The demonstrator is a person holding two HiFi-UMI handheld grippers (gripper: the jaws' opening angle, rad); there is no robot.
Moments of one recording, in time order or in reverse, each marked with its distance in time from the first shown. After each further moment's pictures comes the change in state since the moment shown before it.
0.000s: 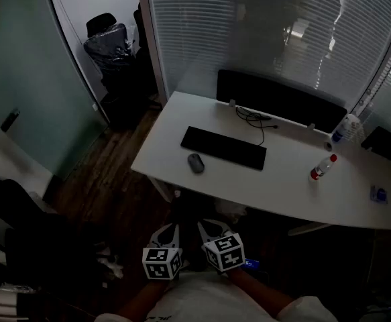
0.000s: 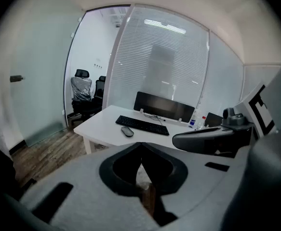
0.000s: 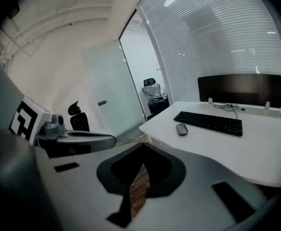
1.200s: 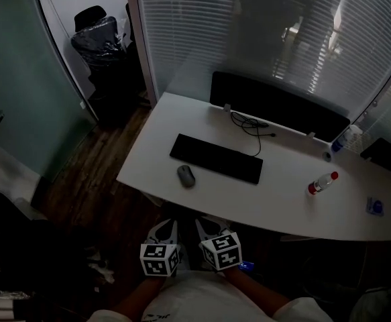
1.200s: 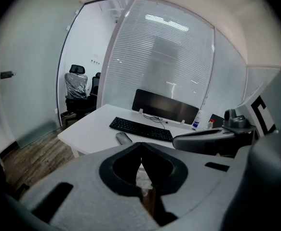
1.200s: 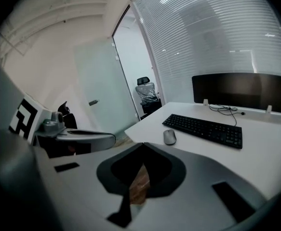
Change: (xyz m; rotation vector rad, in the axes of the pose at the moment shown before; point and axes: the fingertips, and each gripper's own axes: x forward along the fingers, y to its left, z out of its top) left arm 0.107 0.003 0.036 -0.009 0.020 -0.042; right arm 0.053 -0.087 0.036 0.012 0.013 -0.058
